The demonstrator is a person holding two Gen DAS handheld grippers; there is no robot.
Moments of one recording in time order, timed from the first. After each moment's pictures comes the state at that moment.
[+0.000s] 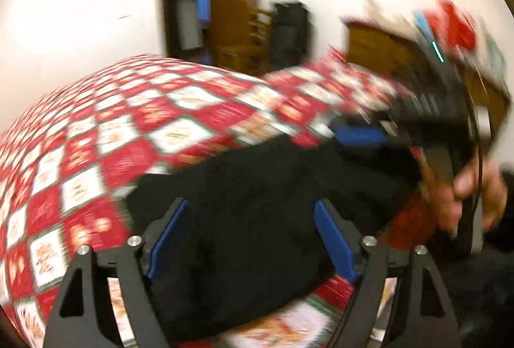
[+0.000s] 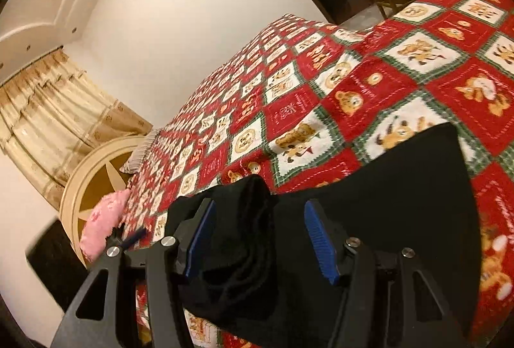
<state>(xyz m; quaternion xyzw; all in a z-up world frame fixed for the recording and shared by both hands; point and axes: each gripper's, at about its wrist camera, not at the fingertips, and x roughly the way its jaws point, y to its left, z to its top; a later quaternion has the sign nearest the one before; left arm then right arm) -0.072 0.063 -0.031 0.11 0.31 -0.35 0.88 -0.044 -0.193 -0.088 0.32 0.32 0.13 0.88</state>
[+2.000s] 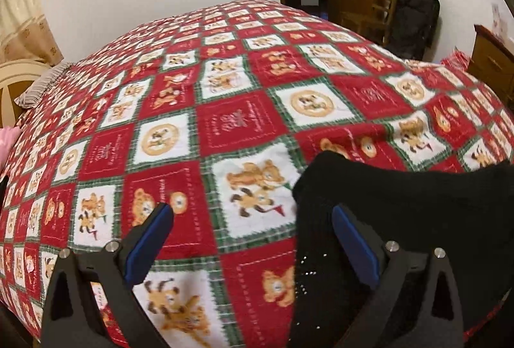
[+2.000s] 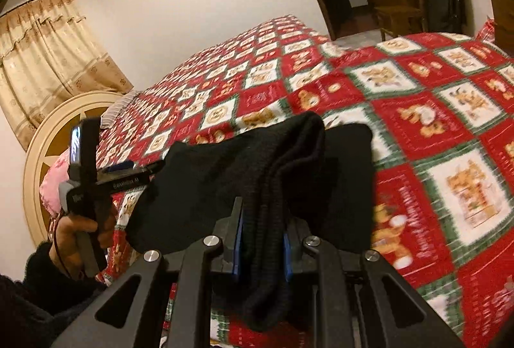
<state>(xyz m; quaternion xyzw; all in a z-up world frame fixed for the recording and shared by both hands) 0.007 0.051 -0.067 0.10 0.41 -0.09 0.90 -0.102 -0.222 -0.078 0.19 0.35 0.10 0.91</state>
